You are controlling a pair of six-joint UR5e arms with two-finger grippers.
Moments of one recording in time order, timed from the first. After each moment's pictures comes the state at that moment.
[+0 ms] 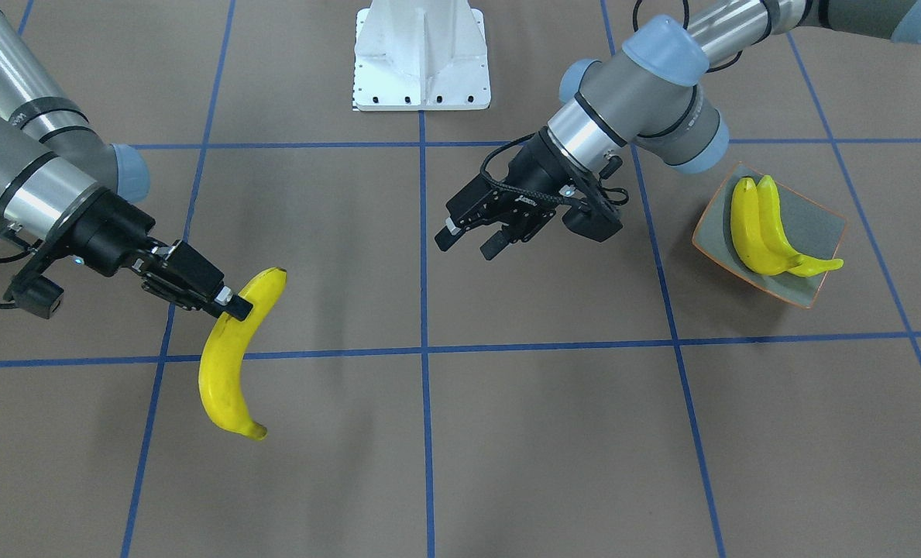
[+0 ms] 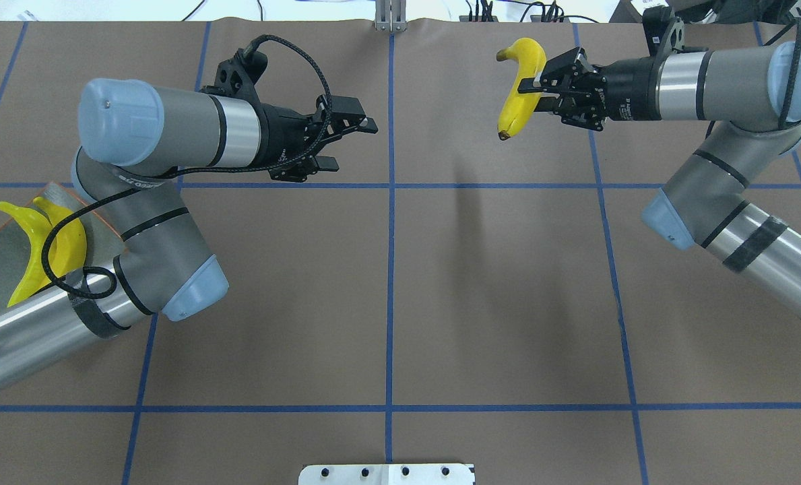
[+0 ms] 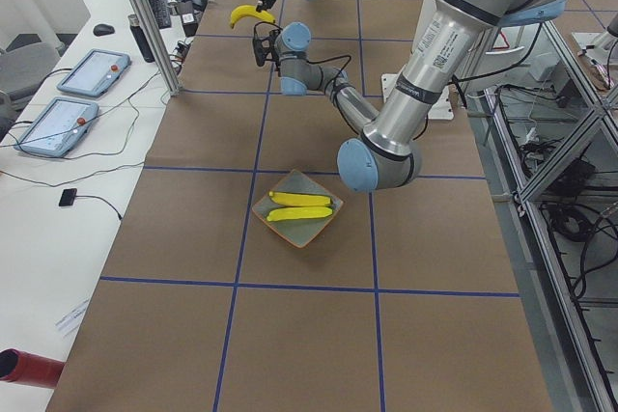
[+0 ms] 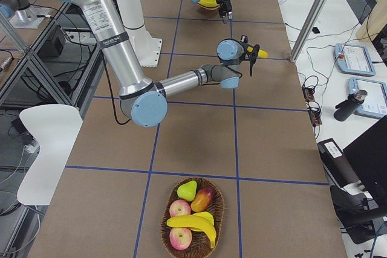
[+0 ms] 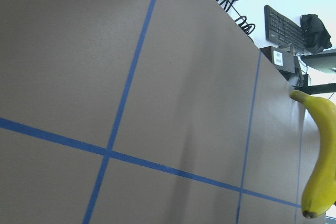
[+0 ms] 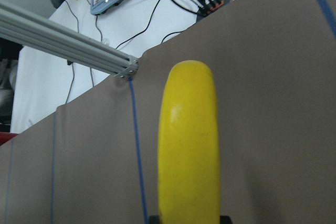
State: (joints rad) left arm -0.69 -2.19 -1.58 -2.54 -1.89 -1.80; right arm 0.92 -1.13 1.42 -0.13 2.08 1.89
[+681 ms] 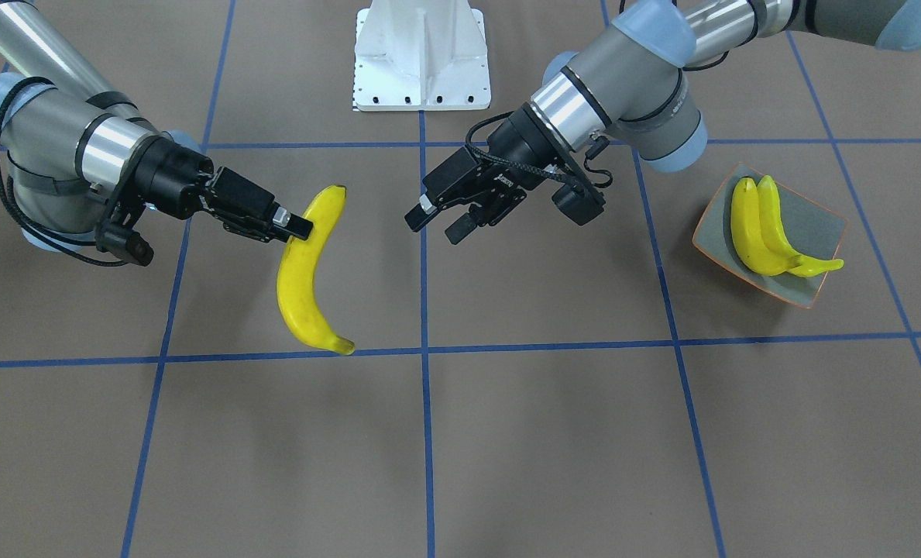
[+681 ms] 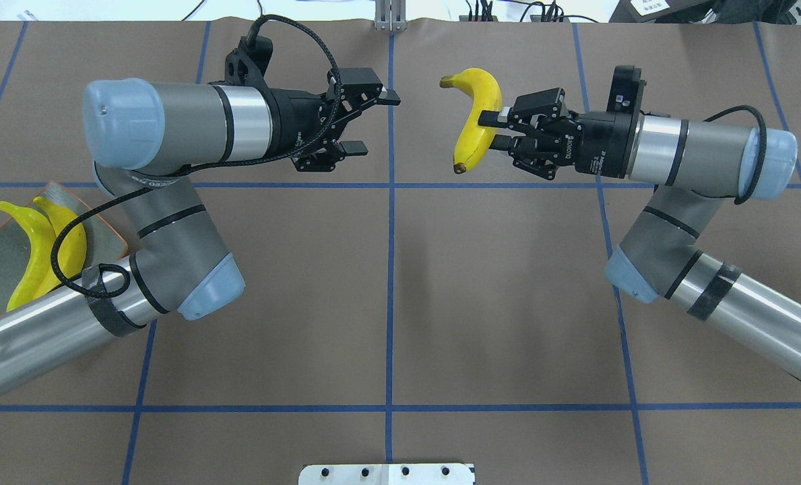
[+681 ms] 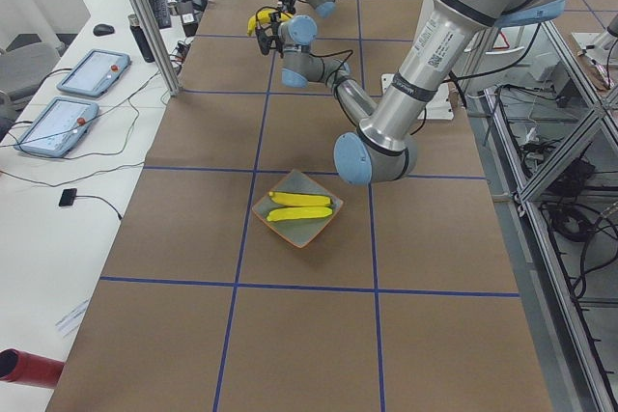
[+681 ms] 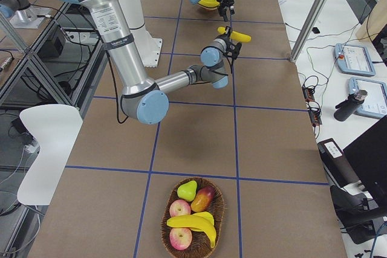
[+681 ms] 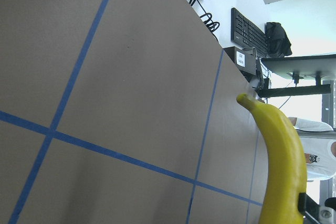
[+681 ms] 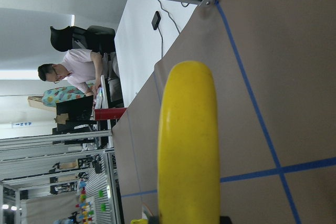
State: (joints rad) left arm -0.68 -2.23 -1.58 -2.65 -1.82 -1.97; right arm 0.76 -1.14 1.42 0.23 1.89 2.13
